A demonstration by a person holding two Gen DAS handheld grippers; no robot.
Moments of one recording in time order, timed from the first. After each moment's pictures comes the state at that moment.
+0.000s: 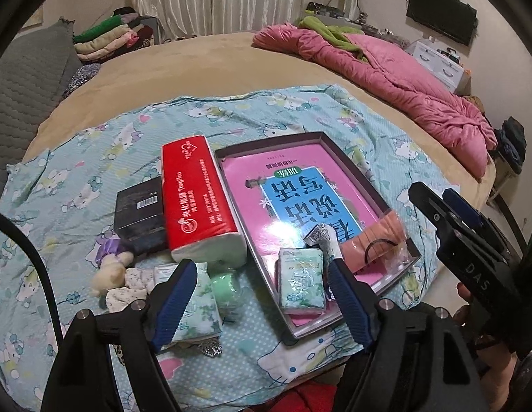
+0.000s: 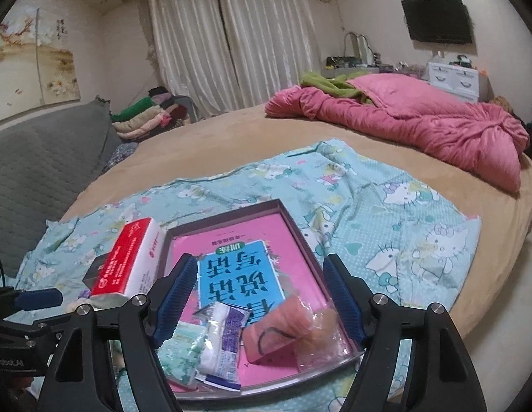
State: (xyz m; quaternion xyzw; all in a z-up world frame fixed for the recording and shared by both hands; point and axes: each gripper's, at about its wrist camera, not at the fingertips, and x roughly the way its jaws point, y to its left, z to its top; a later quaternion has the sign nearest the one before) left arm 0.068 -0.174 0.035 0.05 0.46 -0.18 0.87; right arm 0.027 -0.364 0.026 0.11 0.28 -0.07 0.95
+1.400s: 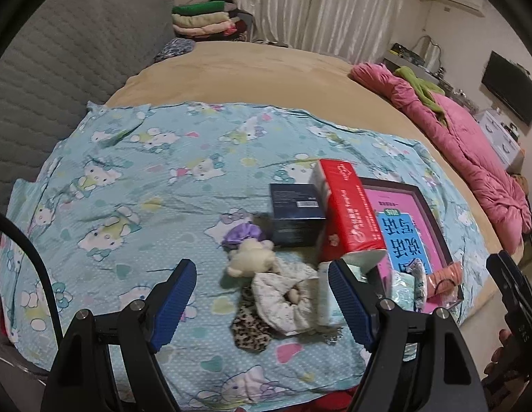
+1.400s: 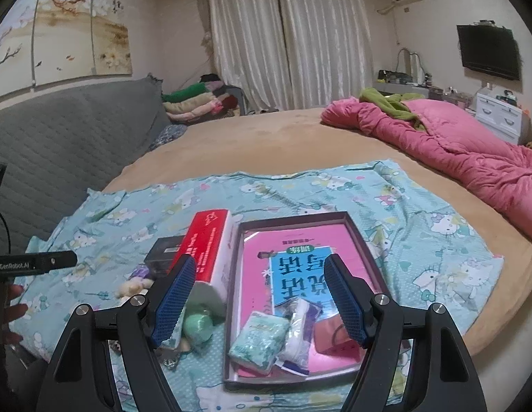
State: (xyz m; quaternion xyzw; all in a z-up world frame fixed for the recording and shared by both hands) left arm 0.069 0.005 0.058 -0.06 0.45 -0.04 0.89; right arm 0.017 -0.280 0.066 0.06 0.28 0.03 0.96
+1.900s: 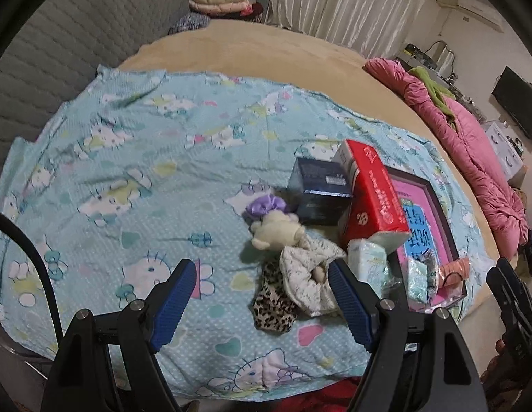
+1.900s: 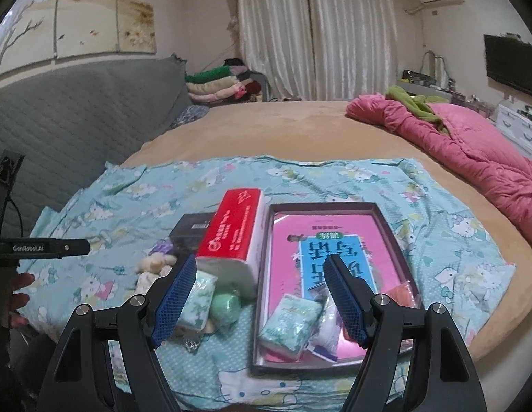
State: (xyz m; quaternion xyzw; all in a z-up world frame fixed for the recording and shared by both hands) left arm 0.065 0.043 0.021 -0.10 0.48 -0.03 0.87; right arm 0.012 -0.237 0.054 0.02 0.31 0.07 0.95
